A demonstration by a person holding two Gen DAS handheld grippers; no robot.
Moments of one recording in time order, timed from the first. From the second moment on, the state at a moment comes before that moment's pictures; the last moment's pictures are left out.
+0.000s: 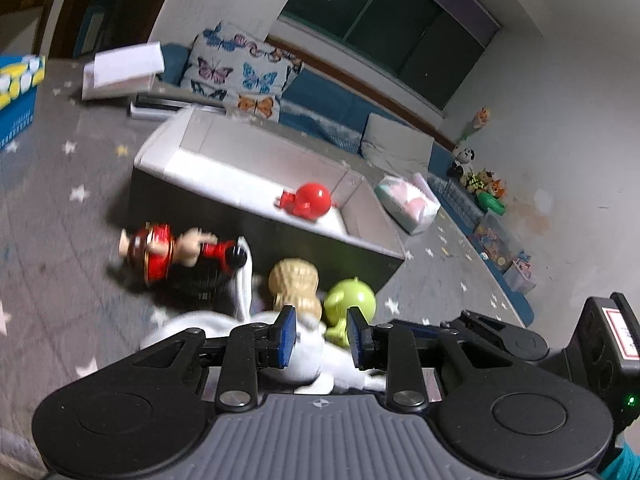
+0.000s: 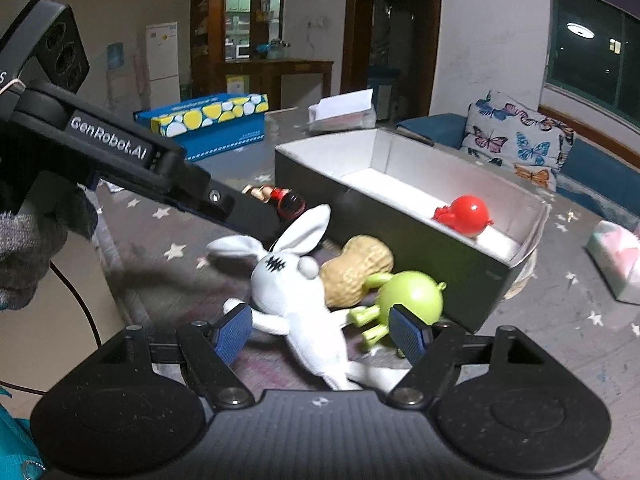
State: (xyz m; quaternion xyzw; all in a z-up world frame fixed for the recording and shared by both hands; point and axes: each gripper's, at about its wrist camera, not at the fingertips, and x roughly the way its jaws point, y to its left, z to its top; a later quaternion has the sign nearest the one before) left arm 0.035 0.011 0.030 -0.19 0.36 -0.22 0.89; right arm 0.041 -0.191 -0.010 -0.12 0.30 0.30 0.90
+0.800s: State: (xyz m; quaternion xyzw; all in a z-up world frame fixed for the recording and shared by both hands) left arm 0.062 0.042 -0.015 -0.33 0.39 -0.21 0.83; right arm 0.061 -0.178 -0.038 -0.11 0.34 0.32 0.88
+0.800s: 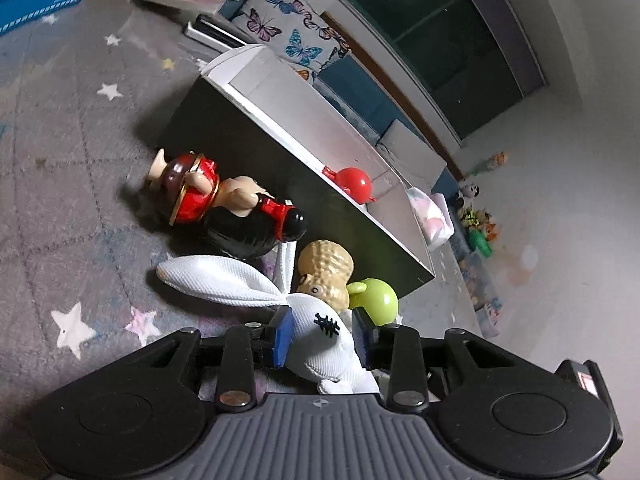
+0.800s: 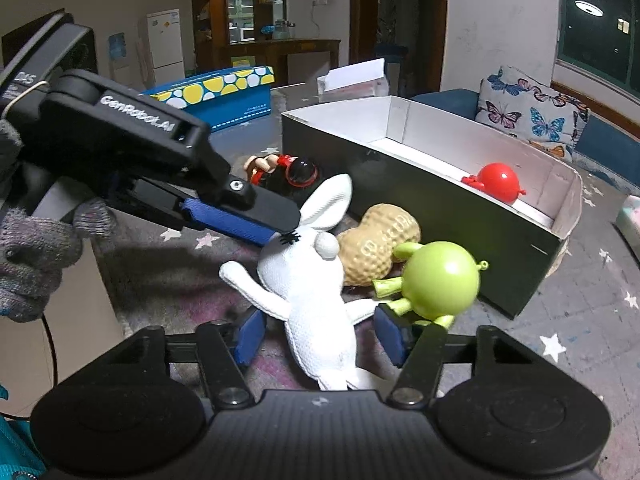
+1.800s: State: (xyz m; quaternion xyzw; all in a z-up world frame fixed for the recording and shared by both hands) left arm 0.069 0.025 0.068 -0.30 0.29 -0.27 0.87; right arm 0.069 -0.185 0.028 -0.14 0.25 0.32 0.90
